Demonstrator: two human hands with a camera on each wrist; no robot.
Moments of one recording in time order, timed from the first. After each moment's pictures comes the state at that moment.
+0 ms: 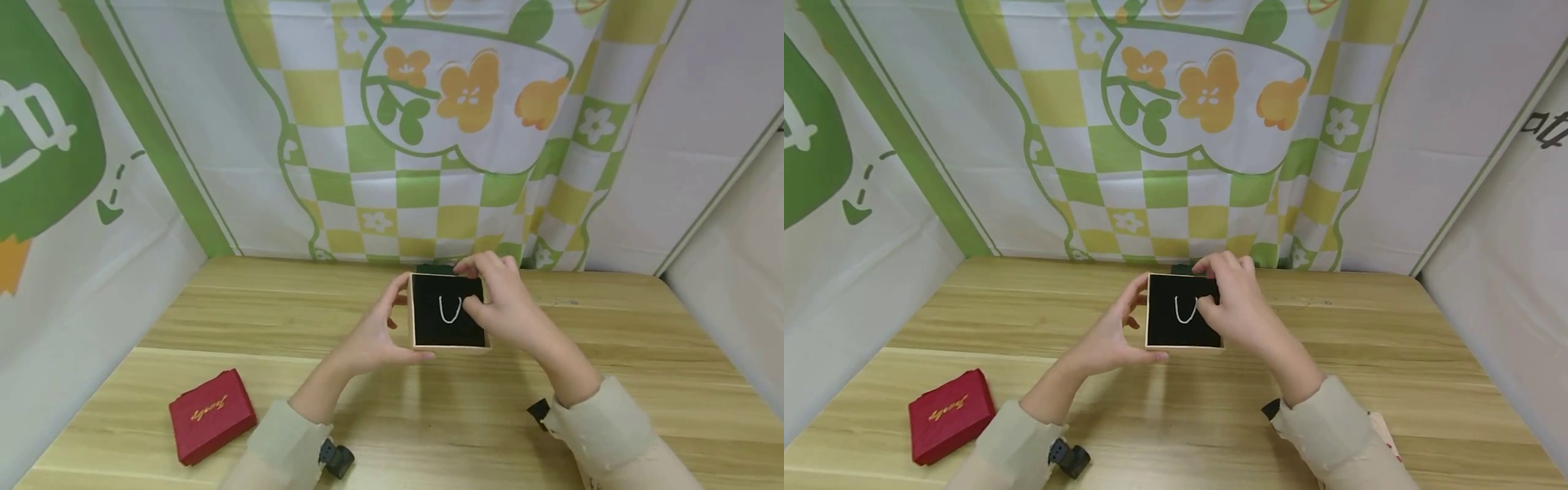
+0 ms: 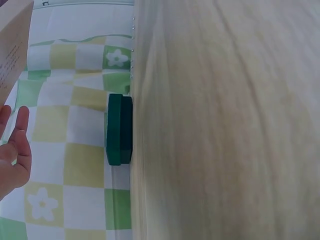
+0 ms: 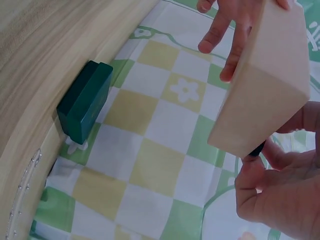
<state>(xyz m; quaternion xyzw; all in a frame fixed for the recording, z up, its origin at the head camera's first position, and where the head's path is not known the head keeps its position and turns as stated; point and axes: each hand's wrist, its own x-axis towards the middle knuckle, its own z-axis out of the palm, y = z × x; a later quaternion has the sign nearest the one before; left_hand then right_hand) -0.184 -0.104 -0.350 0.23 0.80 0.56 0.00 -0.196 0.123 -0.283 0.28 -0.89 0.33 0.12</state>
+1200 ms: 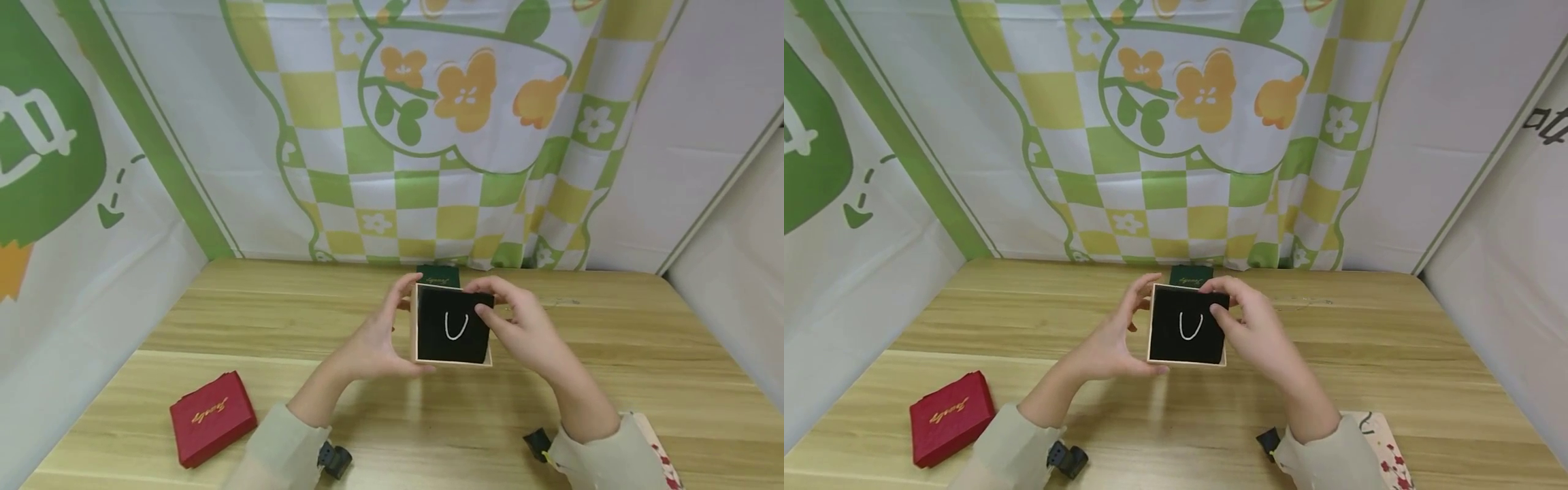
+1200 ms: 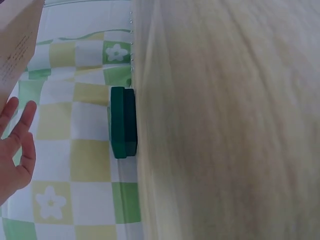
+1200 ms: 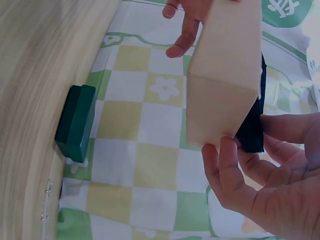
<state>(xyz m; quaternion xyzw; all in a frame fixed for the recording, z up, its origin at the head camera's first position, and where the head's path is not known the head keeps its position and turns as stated) -0.182 -0.103 -0.353 0.29 0.82 0.49 -0.03 -0.177 0.140 -0.300 0.27 -0.84 0.45 0.10</state>
